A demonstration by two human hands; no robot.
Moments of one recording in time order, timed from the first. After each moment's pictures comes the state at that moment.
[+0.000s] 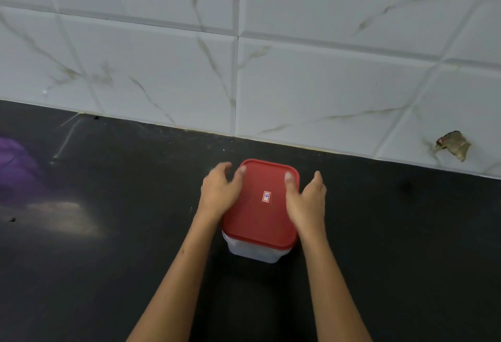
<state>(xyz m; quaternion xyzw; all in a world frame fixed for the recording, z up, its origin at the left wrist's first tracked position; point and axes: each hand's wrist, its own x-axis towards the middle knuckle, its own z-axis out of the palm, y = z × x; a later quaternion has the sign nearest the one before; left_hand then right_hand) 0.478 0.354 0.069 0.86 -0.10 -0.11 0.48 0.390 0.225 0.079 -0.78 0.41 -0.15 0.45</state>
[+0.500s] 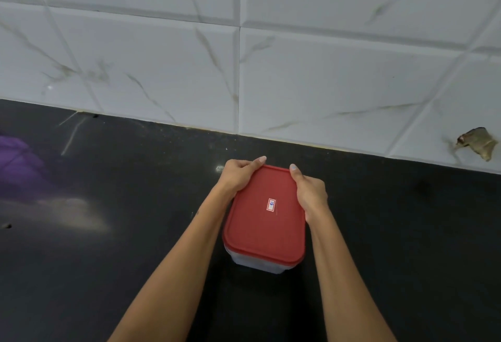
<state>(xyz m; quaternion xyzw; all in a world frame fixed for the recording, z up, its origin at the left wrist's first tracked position) 0.534 0.310 0.050 0.76 -0.06 -0.27 0.59 0.438 0.187 0.054 -0.67 0.44 -0.09 0.59</state>
